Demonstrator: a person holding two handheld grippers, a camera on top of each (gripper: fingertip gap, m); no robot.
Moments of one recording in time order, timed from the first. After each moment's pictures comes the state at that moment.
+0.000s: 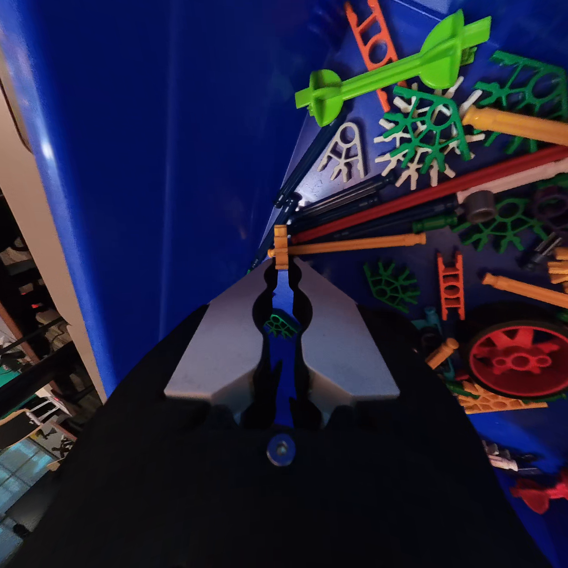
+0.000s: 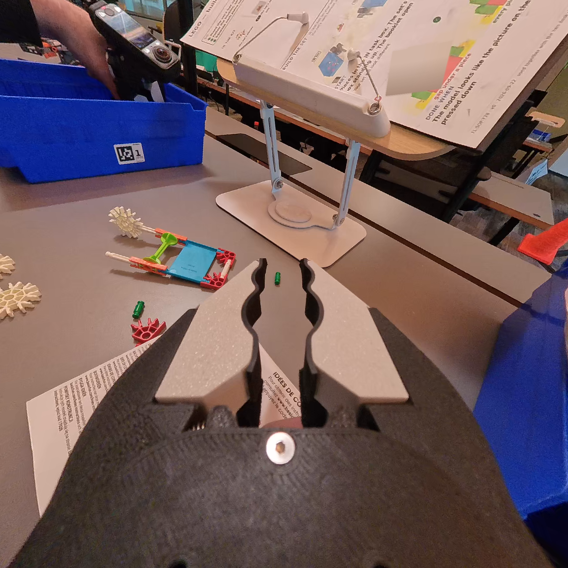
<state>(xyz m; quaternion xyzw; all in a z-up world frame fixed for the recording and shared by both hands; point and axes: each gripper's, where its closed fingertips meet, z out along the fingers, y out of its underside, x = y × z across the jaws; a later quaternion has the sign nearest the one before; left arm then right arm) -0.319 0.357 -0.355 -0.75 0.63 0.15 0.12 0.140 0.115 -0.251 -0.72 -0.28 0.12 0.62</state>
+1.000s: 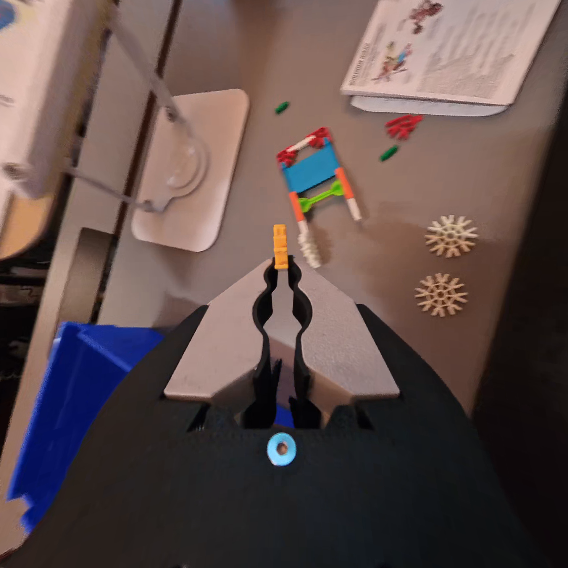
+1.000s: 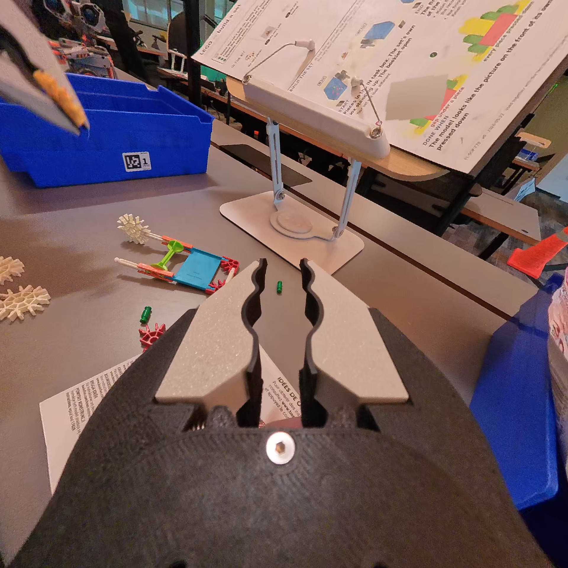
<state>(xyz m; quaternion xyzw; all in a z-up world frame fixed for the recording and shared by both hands) -0.099 0.110 -0.248 -0.66 0.65 -0.07 0.37 0.134 0.107 -0.240 -0.71 -0.29 0.11 0.63</state>
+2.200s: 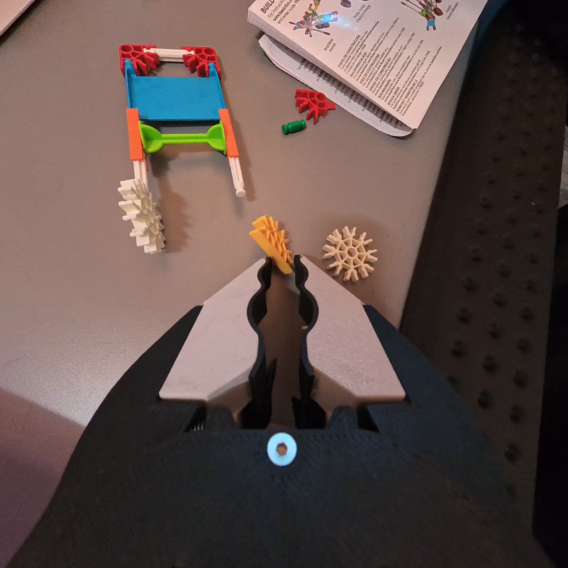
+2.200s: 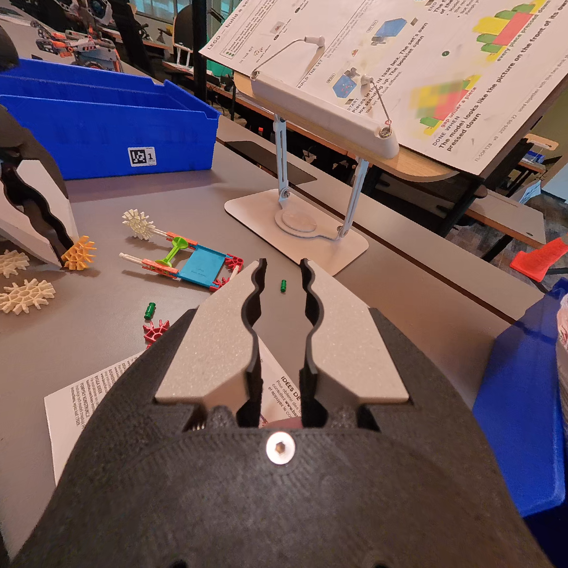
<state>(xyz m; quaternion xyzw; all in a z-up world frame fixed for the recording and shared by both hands) -0.067 0.044 -0.356 -0.75 0.54 -0.30 0.25 0.131 0.106 -0.242 -0.71 -0.30 0.11 0.63</state>
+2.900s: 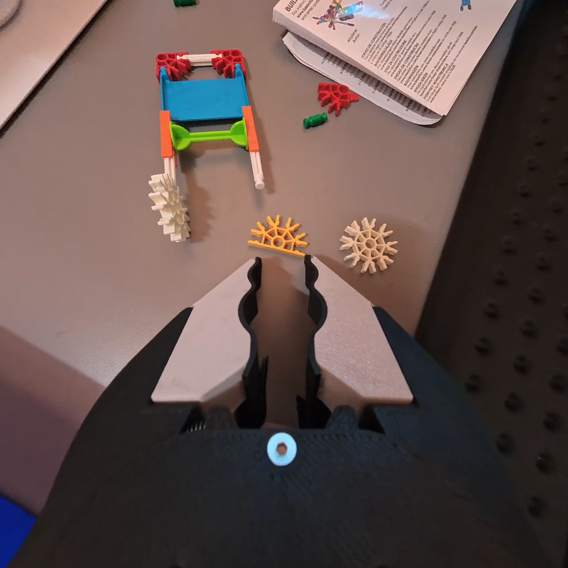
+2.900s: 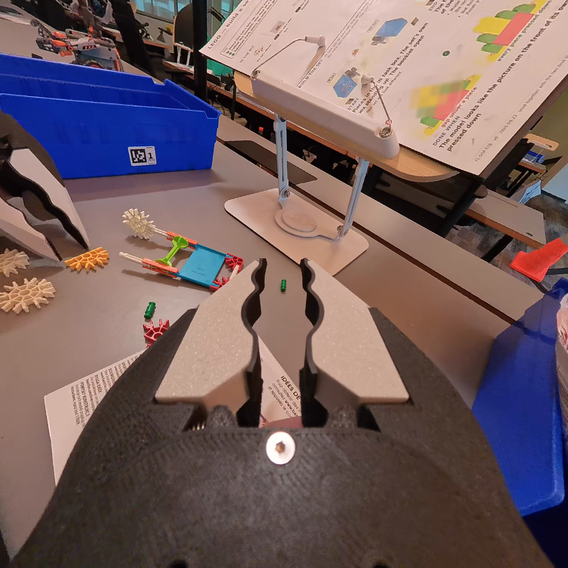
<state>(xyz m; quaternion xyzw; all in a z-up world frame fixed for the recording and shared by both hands) -0.077 0.052 -0.355 -0.75 0.54 -0.25 0.29 0.131 0.106 -0.242 -0.71 -0.30 0.11 0.63</state>
